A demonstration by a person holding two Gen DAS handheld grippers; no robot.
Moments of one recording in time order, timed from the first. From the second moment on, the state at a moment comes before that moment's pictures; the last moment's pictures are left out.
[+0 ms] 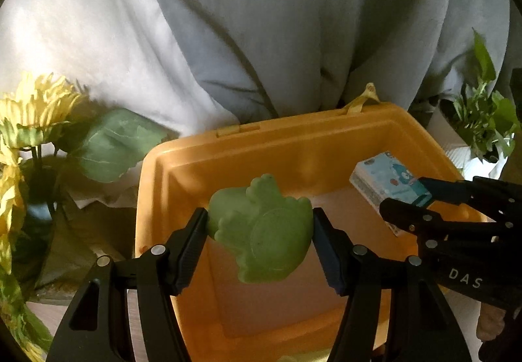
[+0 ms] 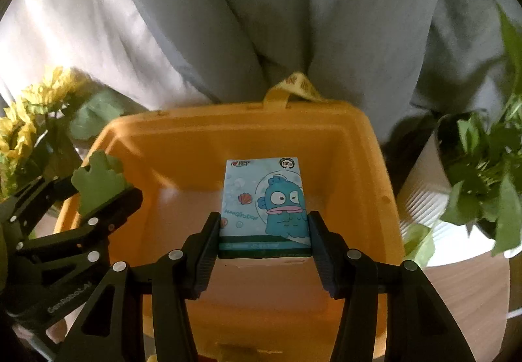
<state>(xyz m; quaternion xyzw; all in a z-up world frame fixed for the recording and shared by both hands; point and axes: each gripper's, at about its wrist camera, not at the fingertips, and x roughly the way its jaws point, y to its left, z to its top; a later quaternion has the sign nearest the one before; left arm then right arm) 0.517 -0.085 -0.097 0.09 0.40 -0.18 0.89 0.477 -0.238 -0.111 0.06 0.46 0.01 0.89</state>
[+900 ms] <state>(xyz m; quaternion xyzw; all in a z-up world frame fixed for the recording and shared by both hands) 0.460 -0.058 -0.055 0.09 0.34 -0.11 0.93 0.436 -0.244 -0.076 0.07 0.42 -0.03 0.91</state>
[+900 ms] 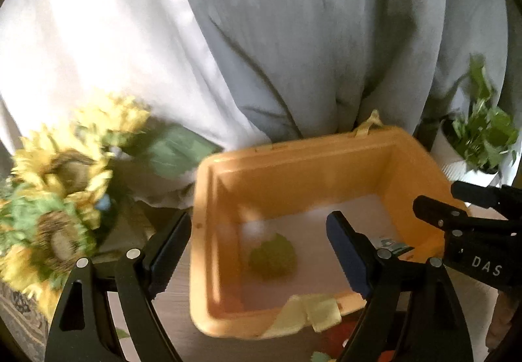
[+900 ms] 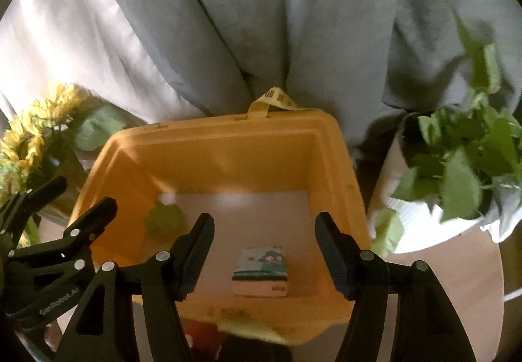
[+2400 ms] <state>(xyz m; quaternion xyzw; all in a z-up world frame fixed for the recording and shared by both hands) 0.241 0.007 -0.023 0.06 0.24 -0.13 0.96 0.214 -0.195 -0.034 0.08 0.31 -0.07 0.95</state>
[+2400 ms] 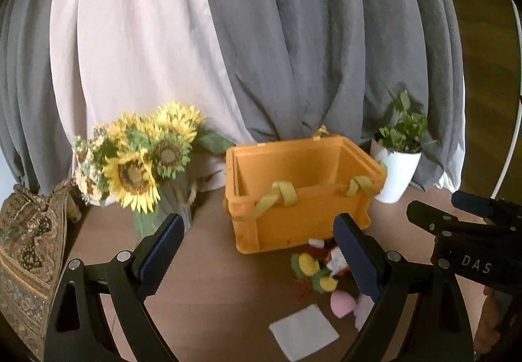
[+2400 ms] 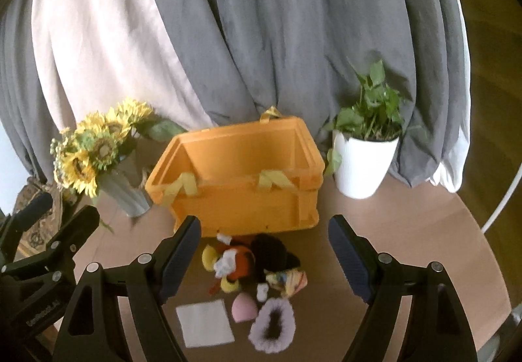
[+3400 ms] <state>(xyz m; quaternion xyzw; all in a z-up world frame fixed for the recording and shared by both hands) 0.216 0.006 -0.120 0.12 0.32 -0.19 0.92 0.189 -0.179 -0.122 0.05 0.43 -0.07 0.90</state>
